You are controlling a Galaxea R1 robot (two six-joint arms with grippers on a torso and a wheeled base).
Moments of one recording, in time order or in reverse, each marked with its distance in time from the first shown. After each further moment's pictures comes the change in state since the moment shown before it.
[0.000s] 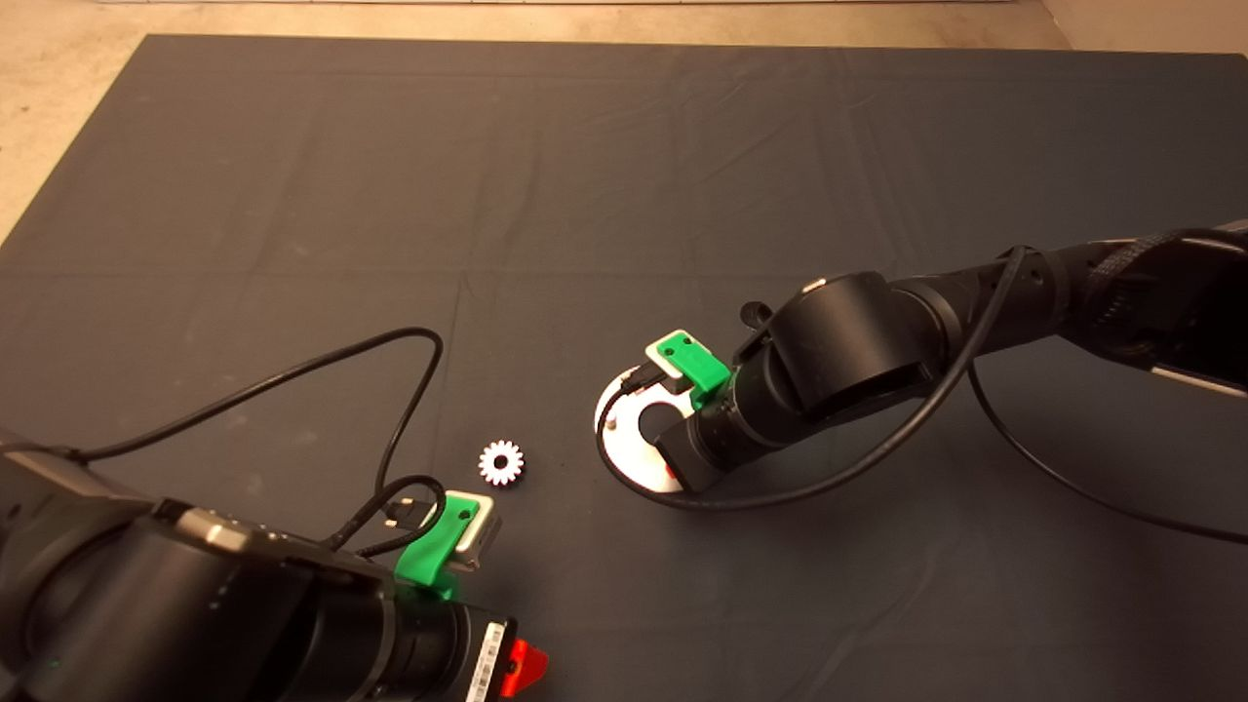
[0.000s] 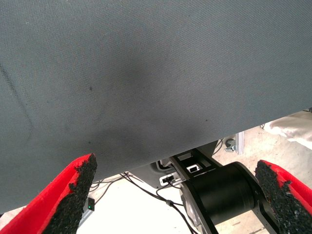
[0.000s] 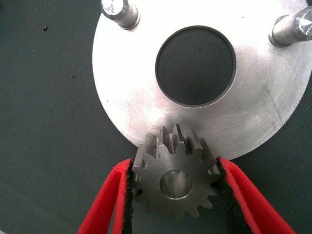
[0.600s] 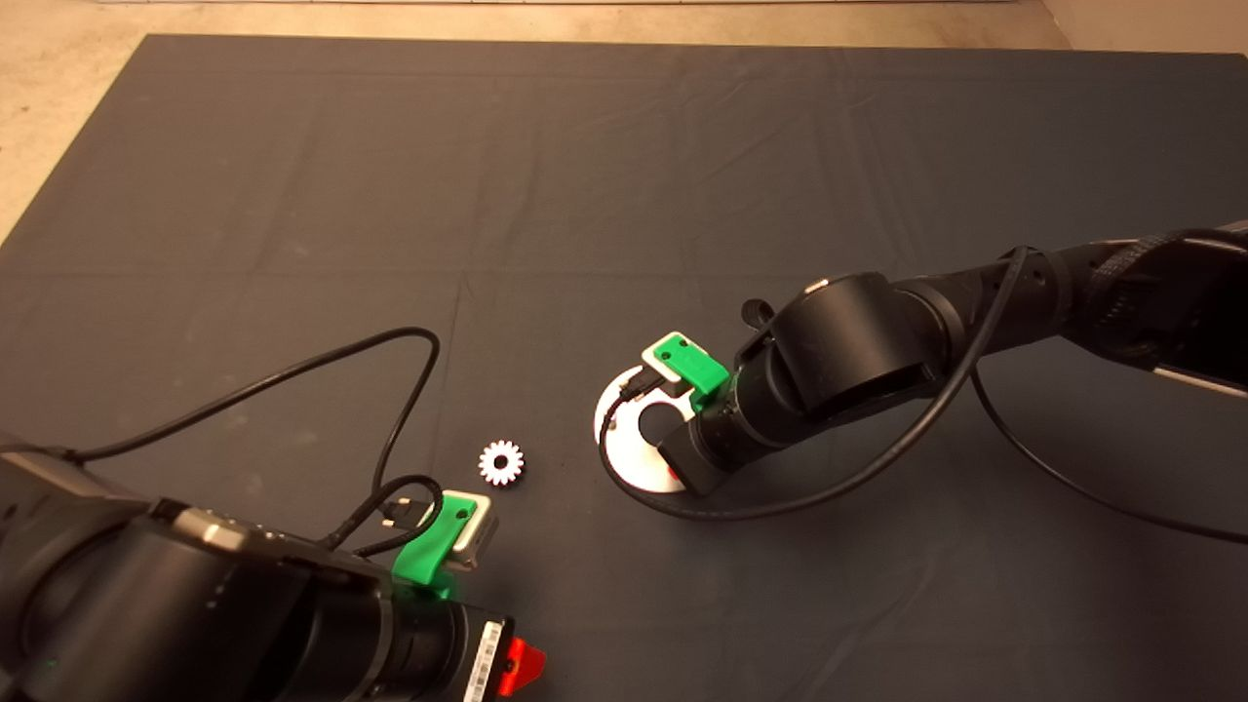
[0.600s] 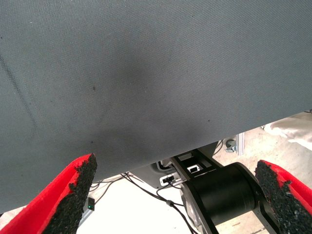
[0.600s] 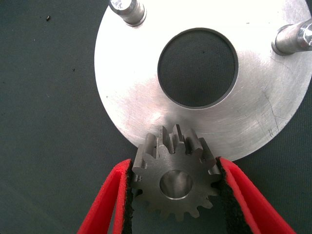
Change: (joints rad) left arm 0.000 -0.007 0.000 0.000 0.000 0.000; right arm 0.000 -0.005 0.002 0.000 0.001 -0.076
